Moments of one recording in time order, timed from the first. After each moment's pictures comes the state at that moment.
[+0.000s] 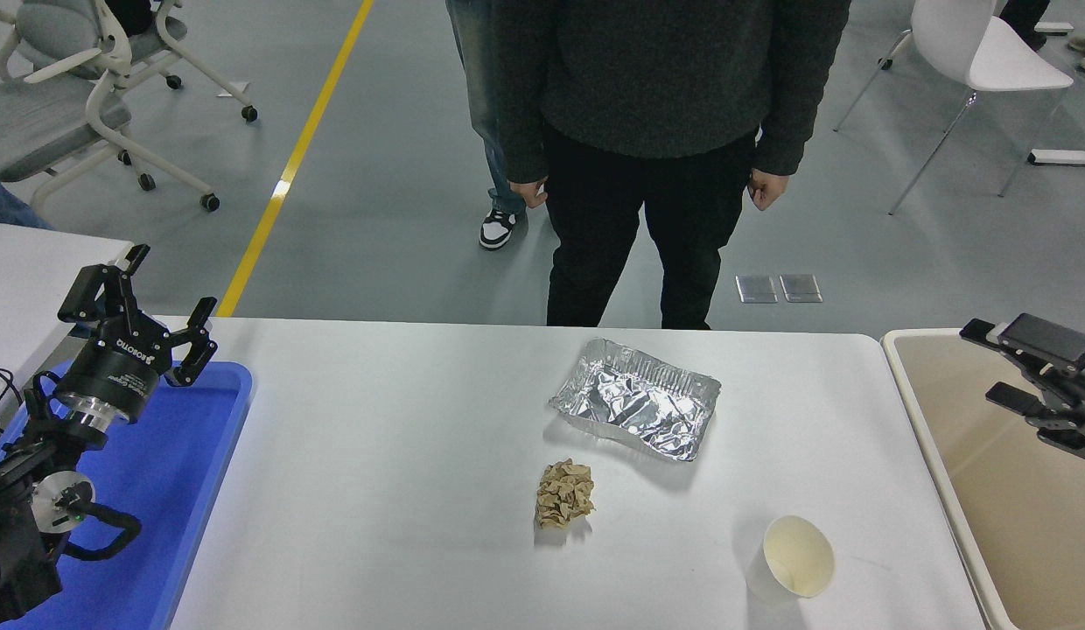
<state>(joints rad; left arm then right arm) -0.64 0.46 -0.42 -0.23 0.02 -0.78 -0.81 0.29 -1.33 0.71 1.58 -0.64 0.14 0.28</state>
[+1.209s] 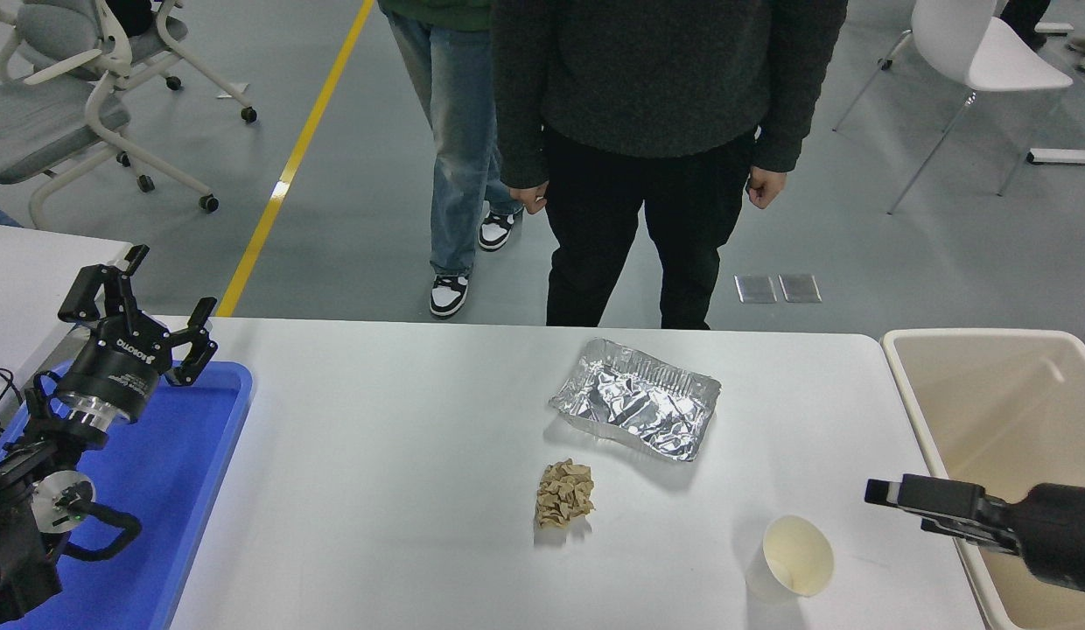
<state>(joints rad) -0.64 0.46 -0.42 -0.23 0.02 -0.78 -0.81 0.64 -1.24 0.16 1.73 -1.07 0.15 0.15</state>
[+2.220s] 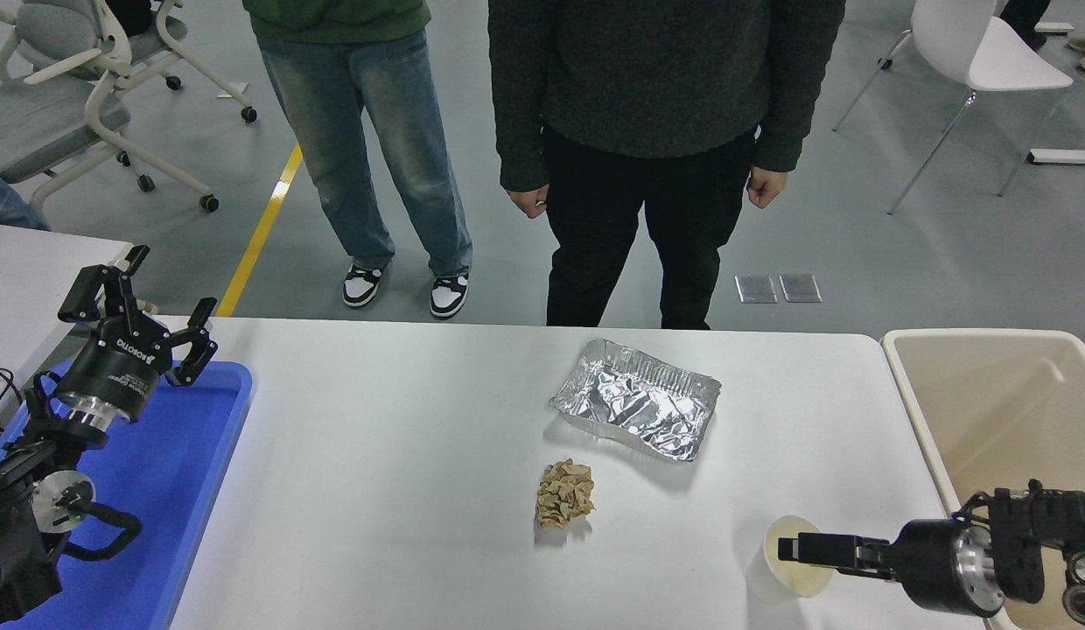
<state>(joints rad) -0.64 0.46 -0.42 -0.23 0.02 -0.78 -0.81 0.70 -0.97 0.02 1.54 -1.16 0.14 0.05</state>
